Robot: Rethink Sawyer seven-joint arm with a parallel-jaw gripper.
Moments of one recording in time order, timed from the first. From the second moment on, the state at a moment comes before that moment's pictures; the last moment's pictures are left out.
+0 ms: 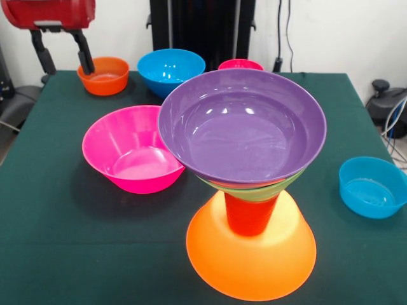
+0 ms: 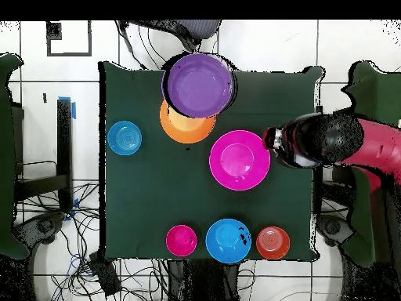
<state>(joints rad) -0.91 -0.75 0.62 1.51 -0.43 1.02 1.69</state>
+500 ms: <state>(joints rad) -0.92 -0.70 0.67 1.52 -0.45 1.02 1.67</state>
